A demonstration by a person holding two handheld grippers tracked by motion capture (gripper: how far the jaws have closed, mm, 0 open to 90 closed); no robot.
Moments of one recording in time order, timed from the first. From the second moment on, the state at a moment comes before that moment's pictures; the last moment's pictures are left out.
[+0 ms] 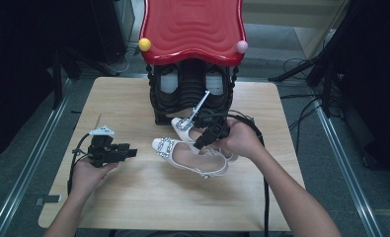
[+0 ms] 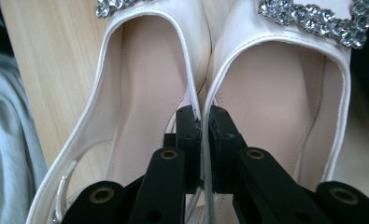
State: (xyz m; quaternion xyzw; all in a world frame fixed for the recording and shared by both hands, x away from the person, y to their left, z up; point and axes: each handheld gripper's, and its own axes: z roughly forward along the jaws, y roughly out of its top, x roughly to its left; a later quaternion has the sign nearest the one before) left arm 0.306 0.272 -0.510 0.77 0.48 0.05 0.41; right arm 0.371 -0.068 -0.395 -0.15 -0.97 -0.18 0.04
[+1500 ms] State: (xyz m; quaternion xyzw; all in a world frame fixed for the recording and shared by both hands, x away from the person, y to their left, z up) left arm 0.304 0.276 -0.513 0.77 0.49 0.05 0.40; right arm 0.436 -0.086 -0.162 -0.33 -0.80 -0.49 0.01
